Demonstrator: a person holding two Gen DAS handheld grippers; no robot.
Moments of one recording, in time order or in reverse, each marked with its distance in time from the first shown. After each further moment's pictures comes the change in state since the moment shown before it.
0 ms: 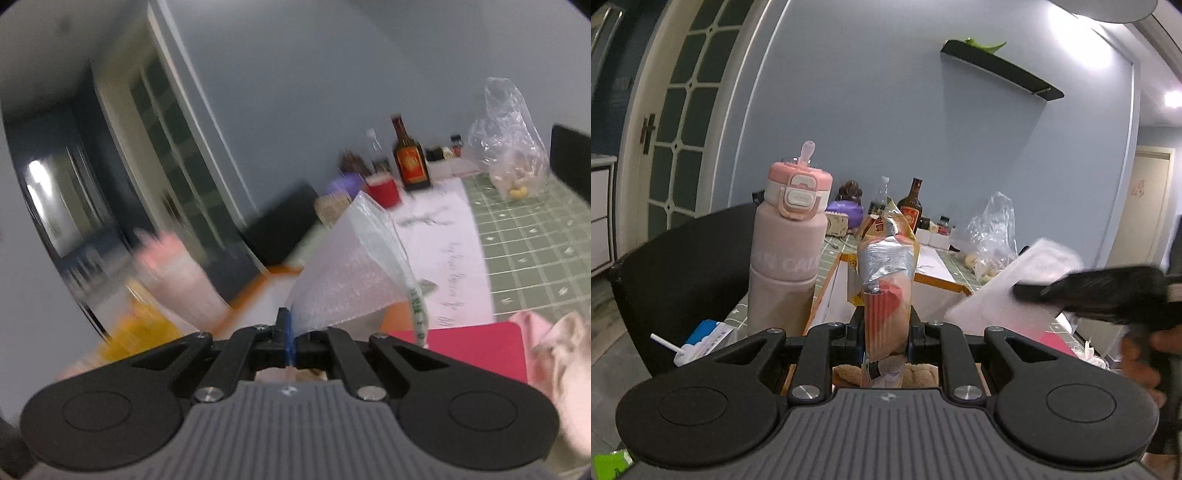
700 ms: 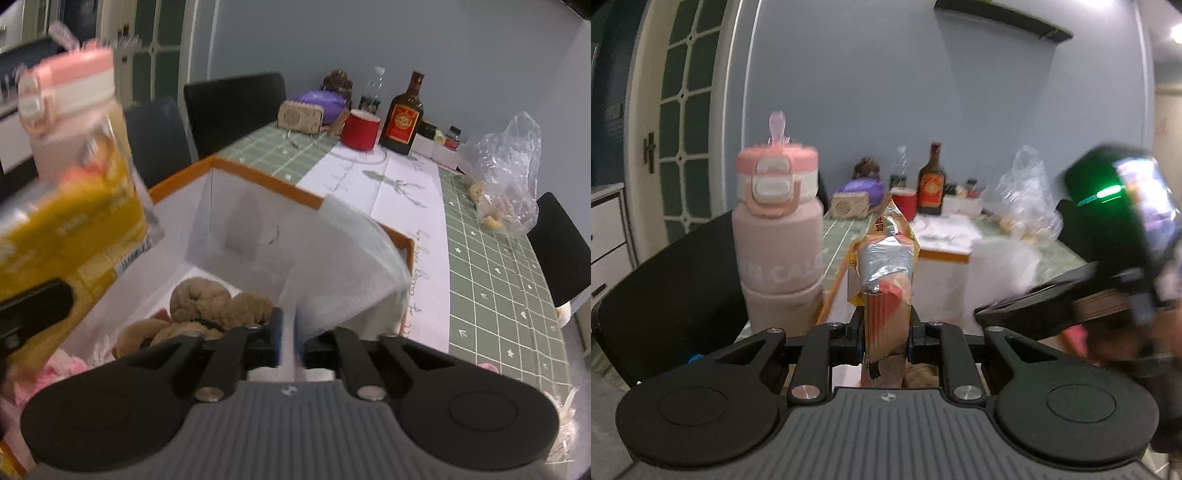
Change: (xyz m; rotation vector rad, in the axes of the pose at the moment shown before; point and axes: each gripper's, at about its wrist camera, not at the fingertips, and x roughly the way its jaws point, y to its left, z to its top) left arm 0.070 -0.017 0.005 0.137 0.111 0.140; right arm 0.106 0.043 0.007 -0.346 0.221 -0.310
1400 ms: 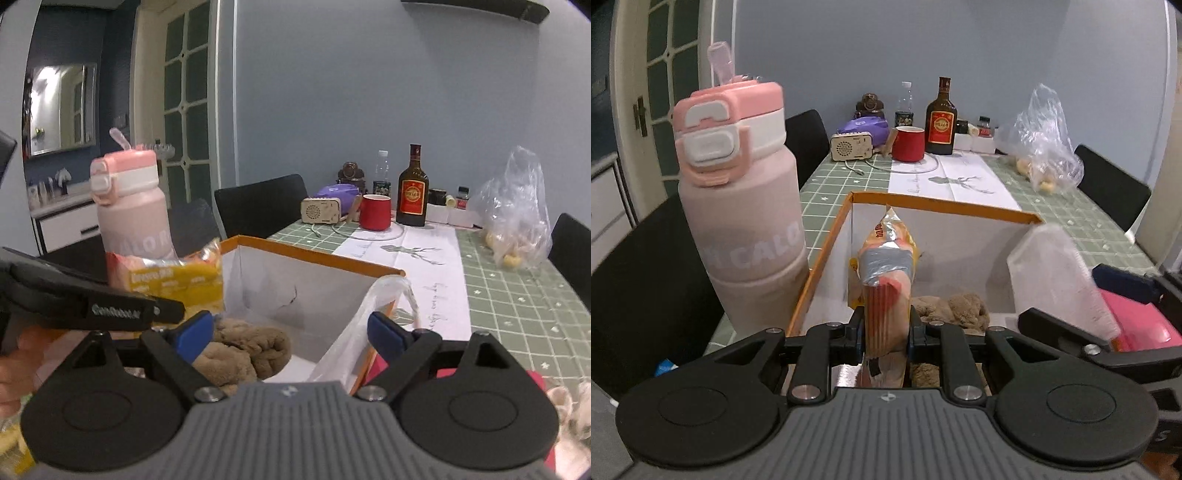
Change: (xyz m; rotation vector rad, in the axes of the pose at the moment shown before) left arm 0.052 -0.006 0.016 0.040 0.209 0.038; right arm -0.032 -0.034 -0.056 0.115 -0.344 0.172
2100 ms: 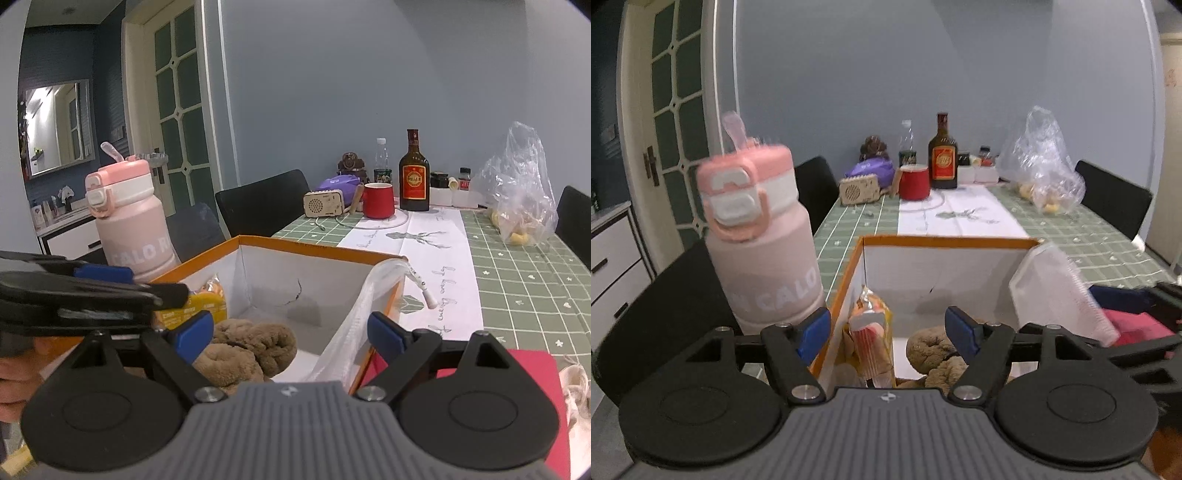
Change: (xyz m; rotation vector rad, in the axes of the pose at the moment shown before) left arm -0.026 -0.007 0.000 0.071 -0.148 0.038; right arm -0.002 -0.009 -0.004 0.081 0.003 0.035
